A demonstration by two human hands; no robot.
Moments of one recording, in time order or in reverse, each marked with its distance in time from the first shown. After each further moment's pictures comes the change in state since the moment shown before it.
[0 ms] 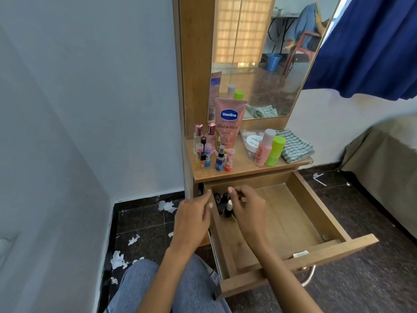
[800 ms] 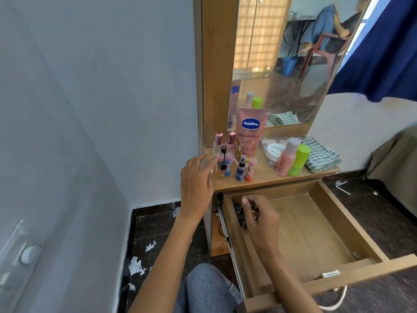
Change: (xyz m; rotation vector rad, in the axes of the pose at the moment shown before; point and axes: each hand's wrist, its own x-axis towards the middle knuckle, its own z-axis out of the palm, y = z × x) left_hand 0.083 -0.032 -0.026 0.173 0.299 0.080; right_hand -0.004 -0.003 0.025 0.090 0.045 -0.080
